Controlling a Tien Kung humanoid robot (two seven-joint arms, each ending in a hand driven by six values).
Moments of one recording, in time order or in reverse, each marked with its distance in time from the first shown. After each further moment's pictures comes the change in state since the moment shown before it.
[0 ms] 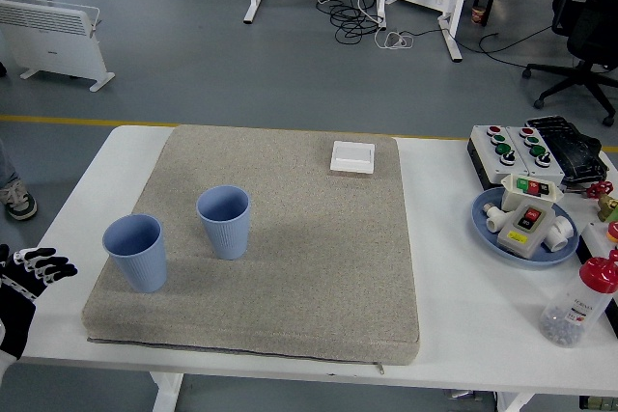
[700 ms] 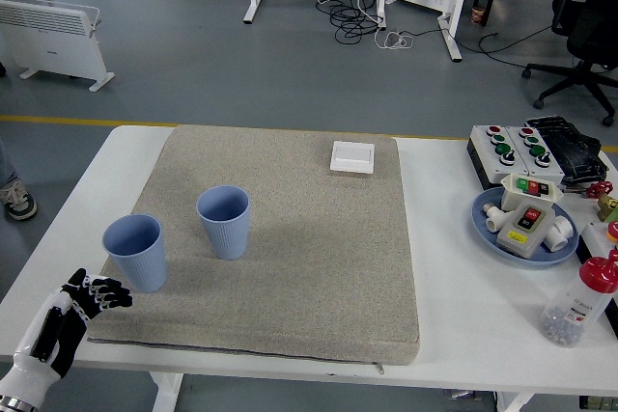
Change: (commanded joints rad) left arm -0.077 -0.005 0.120 0.076 0.017 -0.004 0.032; right arm -0.008 0.003 -0.003 0.000 0.001 -0.001 -0.002
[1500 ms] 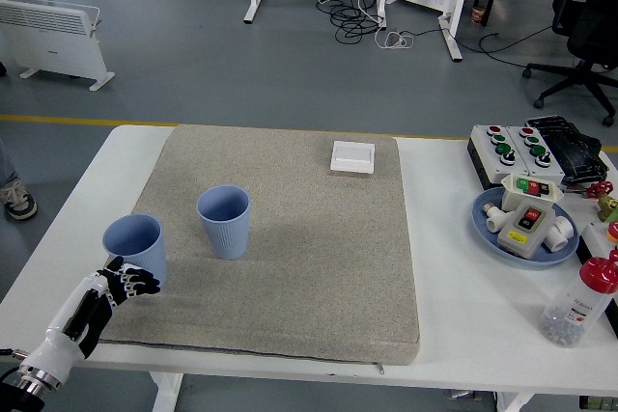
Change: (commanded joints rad) left arm -0.136 0.001 0.077 0.071 0.051 -0.006 0.079; right arm 0.003 -0.001 -0.004 0.000 0.008 0.000 0.001
